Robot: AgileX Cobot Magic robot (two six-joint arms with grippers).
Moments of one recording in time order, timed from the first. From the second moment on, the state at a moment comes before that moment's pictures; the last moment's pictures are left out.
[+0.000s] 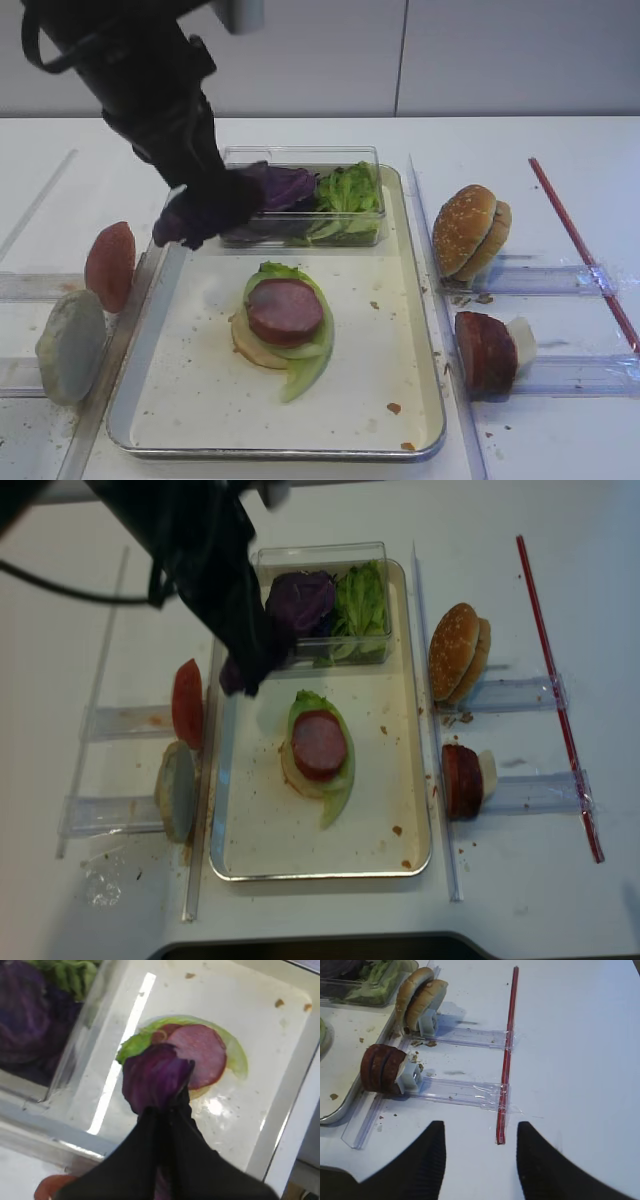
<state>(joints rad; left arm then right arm) -0.45 1.60 -1.50 -0.22 1.24 0.72 0.06 -0.02 -0.48 0.09 1.13 -0.09</state>
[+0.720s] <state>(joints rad) -0.67 1.75 -1.48 -0.06 1.23 0.72 0.06 -0.02 -0.48 0.09 1.13 -0.09</state>
